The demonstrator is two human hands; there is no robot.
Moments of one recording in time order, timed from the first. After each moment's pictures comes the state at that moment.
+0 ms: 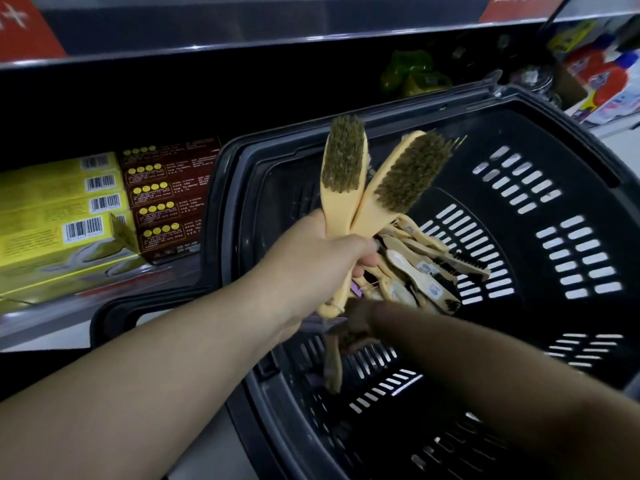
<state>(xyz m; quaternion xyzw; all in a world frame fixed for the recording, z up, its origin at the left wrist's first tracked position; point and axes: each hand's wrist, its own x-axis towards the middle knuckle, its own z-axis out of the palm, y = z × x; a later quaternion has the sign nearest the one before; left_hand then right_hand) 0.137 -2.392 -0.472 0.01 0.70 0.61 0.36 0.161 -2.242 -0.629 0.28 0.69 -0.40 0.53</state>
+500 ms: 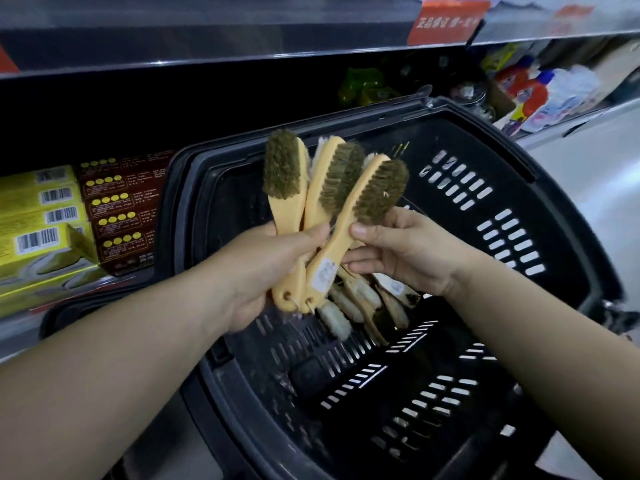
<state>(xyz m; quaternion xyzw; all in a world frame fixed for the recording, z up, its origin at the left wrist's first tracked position) 0.142 -2.389 -0.468 -0.04 0.62 0.65 0.45 0.175 -2.199 -0.467 0.14 0.59 -0.76 0.24</state>
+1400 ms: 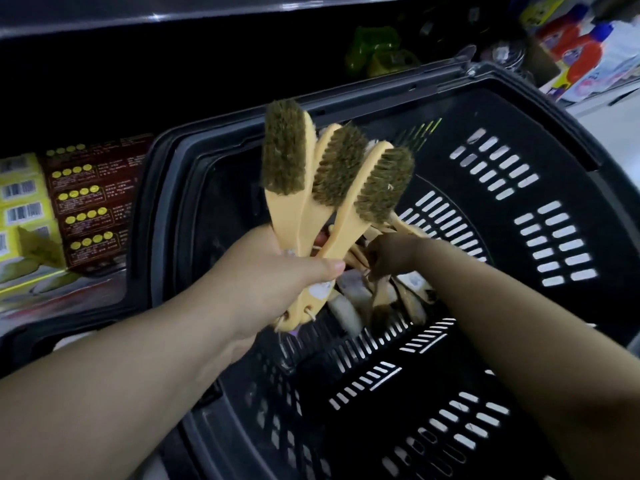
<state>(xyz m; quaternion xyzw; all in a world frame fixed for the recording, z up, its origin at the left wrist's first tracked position) 0.131 -2.359 -0.484 -0.01 0.70 0.59 0.40 0.114 -2.114 -0.606 0.13 0.88 -0.13 0.44</state>
